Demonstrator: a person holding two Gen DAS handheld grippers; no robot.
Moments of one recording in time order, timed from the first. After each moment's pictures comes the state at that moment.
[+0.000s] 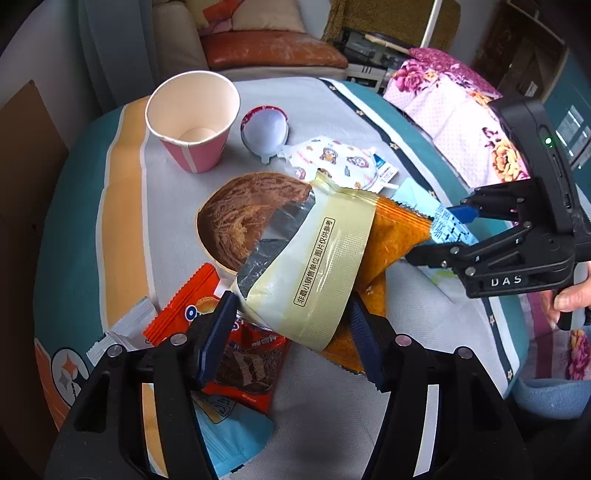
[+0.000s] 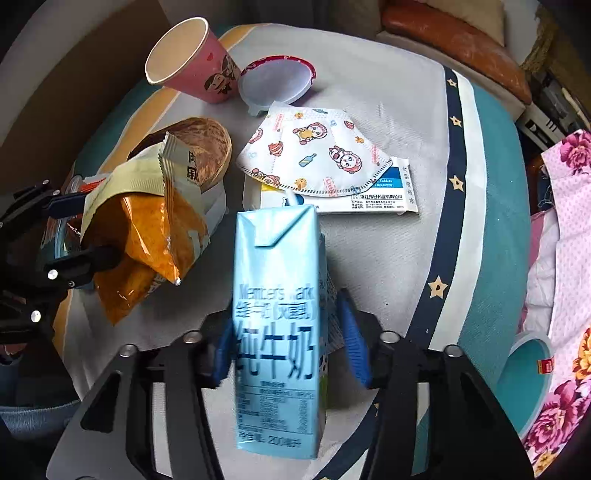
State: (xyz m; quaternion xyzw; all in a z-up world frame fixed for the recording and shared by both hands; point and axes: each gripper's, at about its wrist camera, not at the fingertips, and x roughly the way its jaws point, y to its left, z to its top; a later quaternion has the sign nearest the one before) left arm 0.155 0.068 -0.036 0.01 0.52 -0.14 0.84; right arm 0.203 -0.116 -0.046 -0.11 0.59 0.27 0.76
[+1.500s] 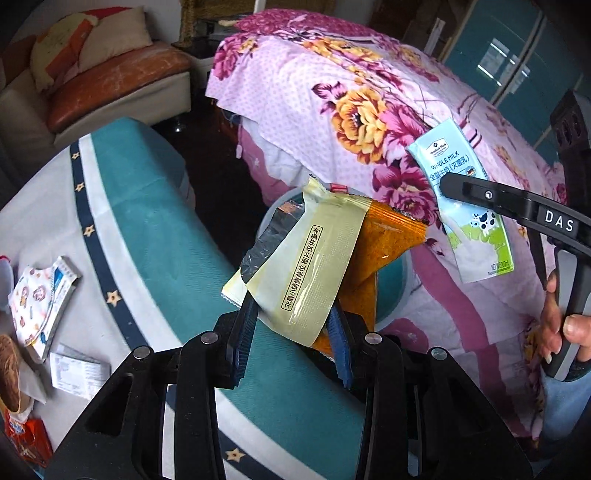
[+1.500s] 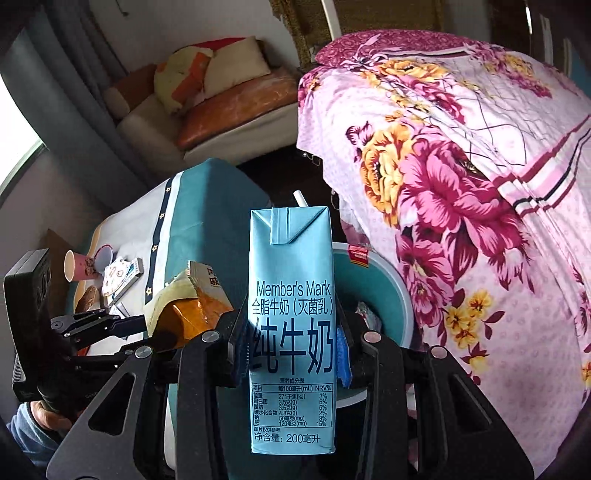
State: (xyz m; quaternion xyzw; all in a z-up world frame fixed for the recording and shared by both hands) left arm 0.166 -0.271 -0.017 0.09 0.52 -0.31 0.79; right arm 0.121 -0.498 0.020 0.16 0.46 0.03 0.87
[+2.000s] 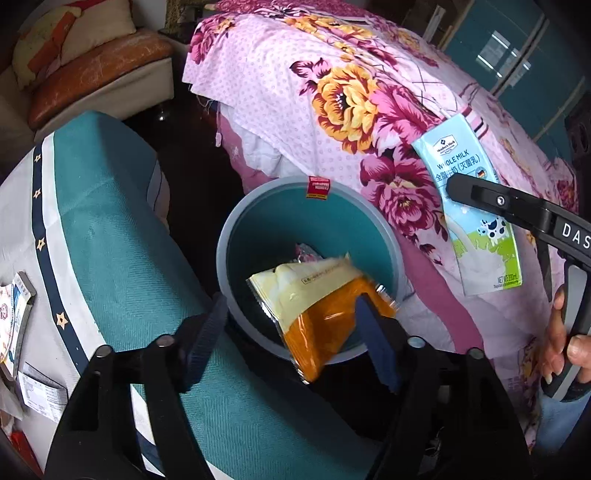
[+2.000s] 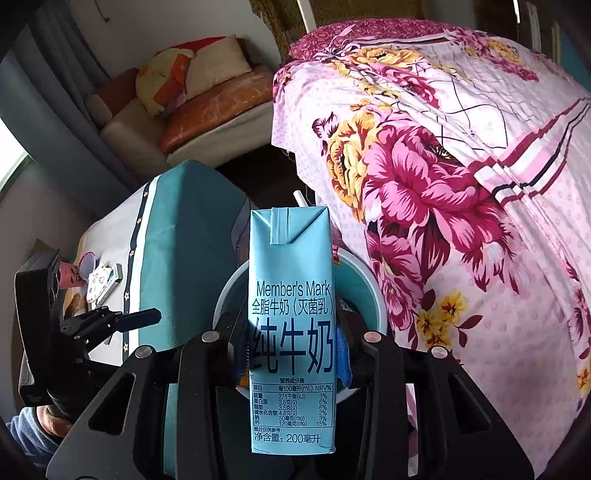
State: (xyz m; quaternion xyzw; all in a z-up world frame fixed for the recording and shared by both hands) left arm 0.184 -0.315 -0.041 0.08 0.54 -0.31 0.78; right arm 0.126 -0.529 0.005 0.17 0.47 0.01 0.87
